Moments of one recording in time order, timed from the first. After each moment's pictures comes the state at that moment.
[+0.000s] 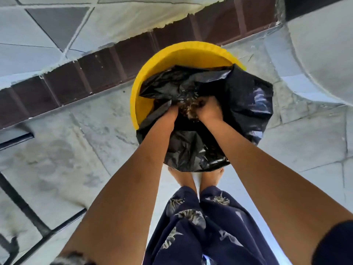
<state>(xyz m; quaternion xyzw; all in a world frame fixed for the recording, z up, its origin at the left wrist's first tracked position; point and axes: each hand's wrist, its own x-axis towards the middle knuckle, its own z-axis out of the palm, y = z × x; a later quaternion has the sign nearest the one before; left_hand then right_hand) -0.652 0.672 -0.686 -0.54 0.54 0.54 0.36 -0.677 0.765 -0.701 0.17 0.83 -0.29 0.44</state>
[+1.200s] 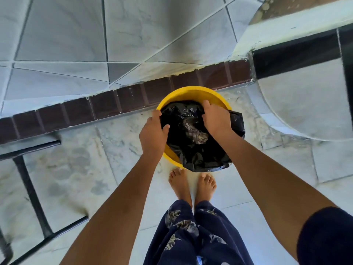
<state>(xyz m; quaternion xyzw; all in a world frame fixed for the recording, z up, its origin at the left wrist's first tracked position) -0.601 0.623 -0.568 -0.34 0.89 0.25 0.14 -0.714 0.763 -0.586 -0.22 0.94 -0.05 0.26</state>
